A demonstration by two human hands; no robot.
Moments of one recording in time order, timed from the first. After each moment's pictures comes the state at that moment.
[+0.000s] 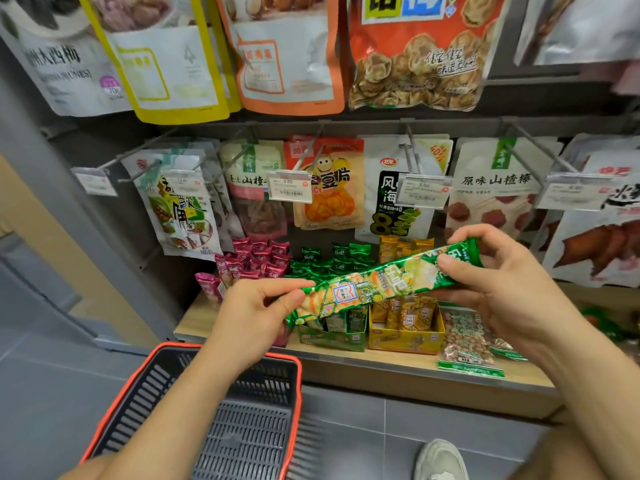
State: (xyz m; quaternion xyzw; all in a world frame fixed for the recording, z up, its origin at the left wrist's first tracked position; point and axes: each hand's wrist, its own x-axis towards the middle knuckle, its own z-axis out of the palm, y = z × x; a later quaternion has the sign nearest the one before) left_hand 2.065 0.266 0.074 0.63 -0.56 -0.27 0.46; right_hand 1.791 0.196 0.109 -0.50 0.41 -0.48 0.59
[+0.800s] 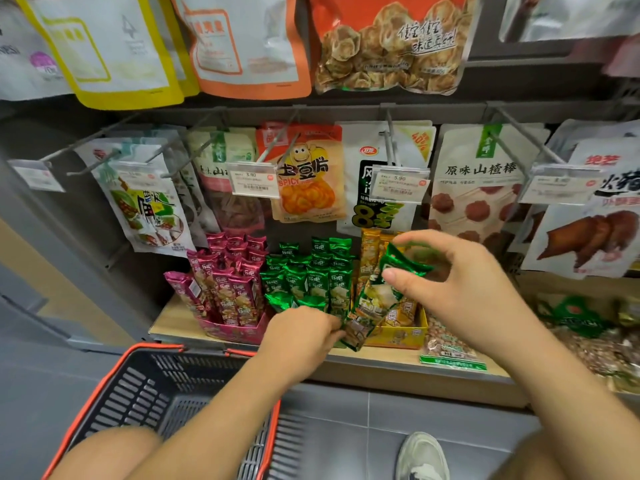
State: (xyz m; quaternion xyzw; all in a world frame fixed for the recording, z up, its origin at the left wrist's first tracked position) left_hand 2.002 0.211 0.012 0.64 -0.76 -0.04 0.00; right_hand 1.796 0.191 0.109 -0.75 0.49 -0.35 0.28
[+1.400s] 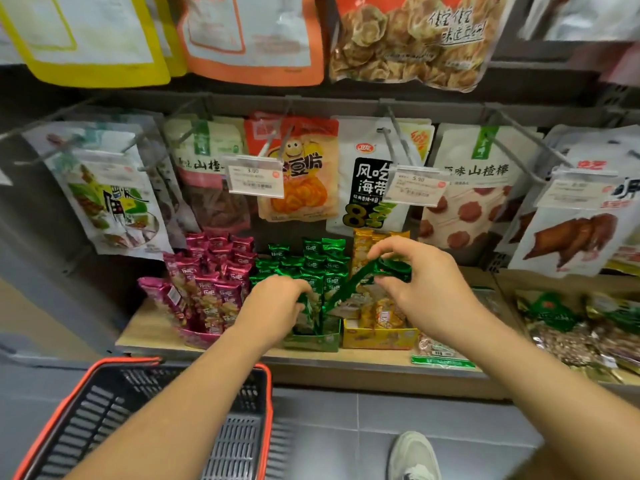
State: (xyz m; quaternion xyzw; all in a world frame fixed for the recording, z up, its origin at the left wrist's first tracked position) left_hand 2.062 0.151 -0.013 0.66 -0.75 -0.08 0.08; right_hand 1.837 0.161 0.082 -0.78 0.52 -0.27 0.24
